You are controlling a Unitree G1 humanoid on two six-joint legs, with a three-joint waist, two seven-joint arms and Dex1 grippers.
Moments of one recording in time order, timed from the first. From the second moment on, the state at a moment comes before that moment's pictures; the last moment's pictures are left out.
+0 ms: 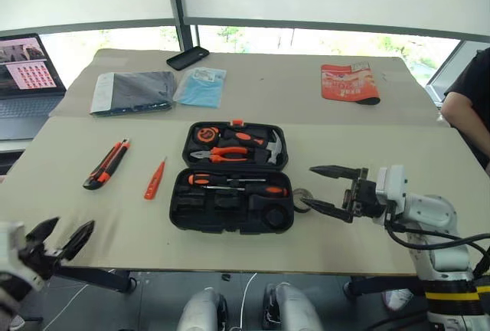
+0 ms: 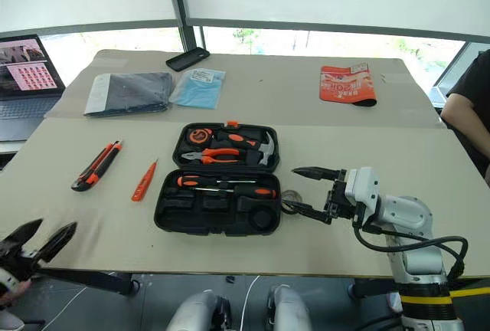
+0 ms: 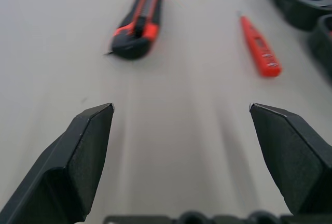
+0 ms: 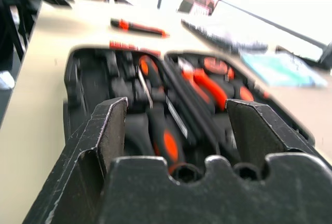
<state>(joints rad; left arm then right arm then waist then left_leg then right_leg) 0.40 0.68 0.68 -0.34 -0.74 0.61 -0.52 -0.21 -0.58 -0.13 -0.17 0.47 -0.01 1.17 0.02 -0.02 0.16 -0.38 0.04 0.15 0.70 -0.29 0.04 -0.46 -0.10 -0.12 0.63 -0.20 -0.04</state>
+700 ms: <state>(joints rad) -0.37 0.67 0.16 -0.05 -0.55 1.04 -0.23 -0.34 -0.65 -0.13 -0.21 0.56 0.13 1.16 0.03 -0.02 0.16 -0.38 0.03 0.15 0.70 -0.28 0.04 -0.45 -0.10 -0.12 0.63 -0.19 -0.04</state>
